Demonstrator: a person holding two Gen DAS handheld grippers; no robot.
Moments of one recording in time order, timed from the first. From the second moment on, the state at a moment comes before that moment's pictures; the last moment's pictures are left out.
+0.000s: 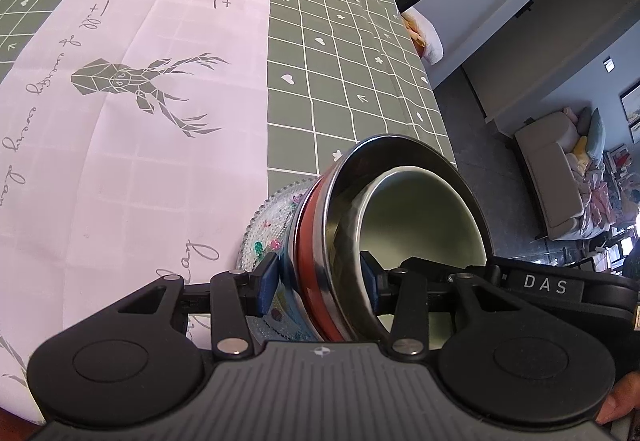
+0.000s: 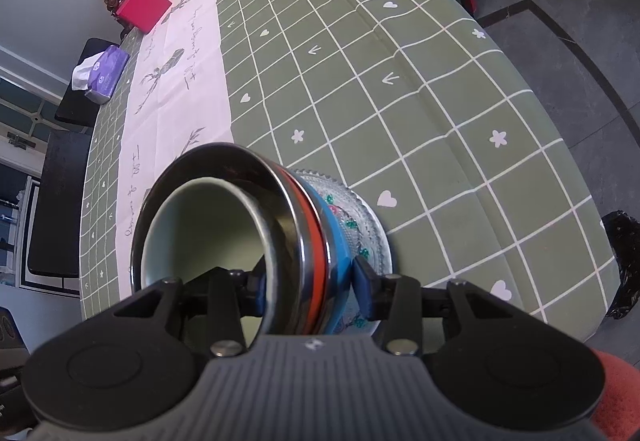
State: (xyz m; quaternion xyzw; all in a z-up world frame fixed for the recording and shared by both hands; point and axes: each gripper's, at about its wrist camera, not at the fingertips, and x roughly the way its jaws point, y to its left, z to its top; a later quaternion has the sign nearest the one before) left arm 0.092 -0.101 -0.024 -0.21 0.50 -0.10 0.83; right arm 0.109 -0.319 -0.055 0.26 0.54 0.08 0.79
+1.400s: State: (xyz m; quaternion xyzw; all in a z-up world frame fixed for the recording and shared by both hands) left arm -0.011 -0.086 0.071 0.00 0.20 -0.12 0.97; right arm -0.011 -0.272 0.062 -0.02 0.26 0.17 0.95
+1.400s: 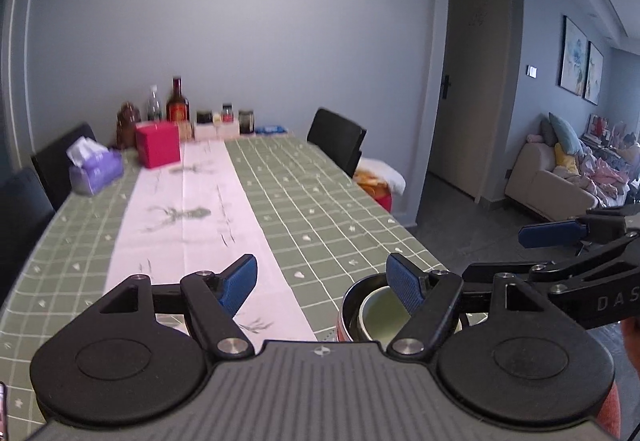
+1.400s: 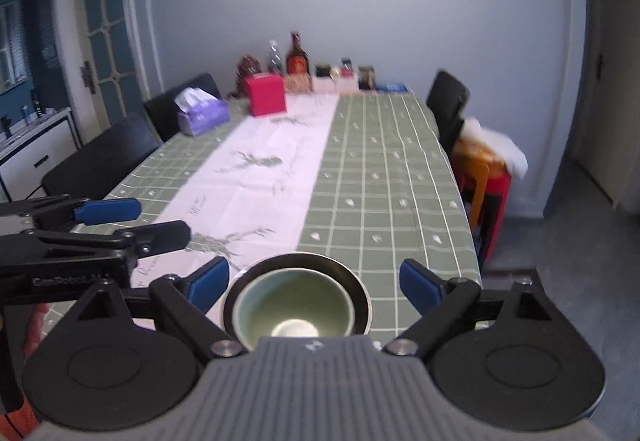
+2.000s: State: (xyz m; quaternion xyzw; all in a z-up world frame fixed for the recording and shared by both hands) left arm -0.103 -0.084 0.055 0.05 0.17 -0.07 0.98; right arm -0.141 -0.244 0.025 -0.02 0.18 0.13 0.97
